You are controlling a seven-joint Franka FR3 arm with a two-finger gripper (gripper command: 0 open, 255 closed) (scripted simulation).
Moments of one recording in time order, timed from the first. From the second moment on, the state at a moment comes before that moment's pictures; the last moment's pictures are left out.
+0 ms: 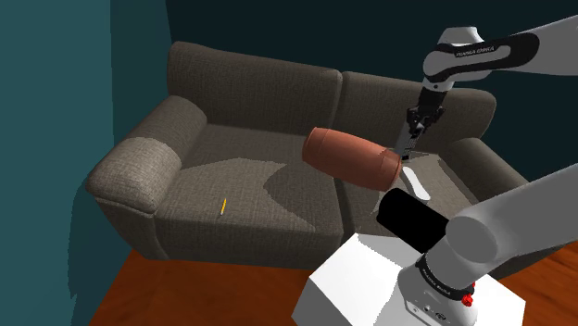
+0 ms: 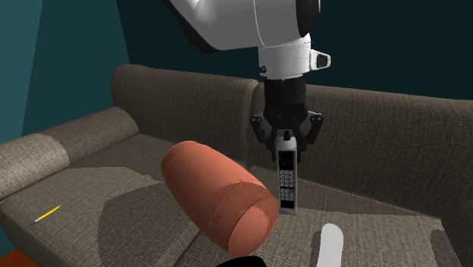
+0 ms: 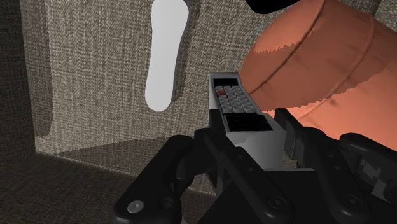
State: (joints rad) arm -0.34 -0.32 -0.38 -2.29 -0.27 1.96 -0.05
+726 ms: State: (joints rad) arm -0.45 -0.83 -0.32 -2.67 -0.37 1.81 -0.01
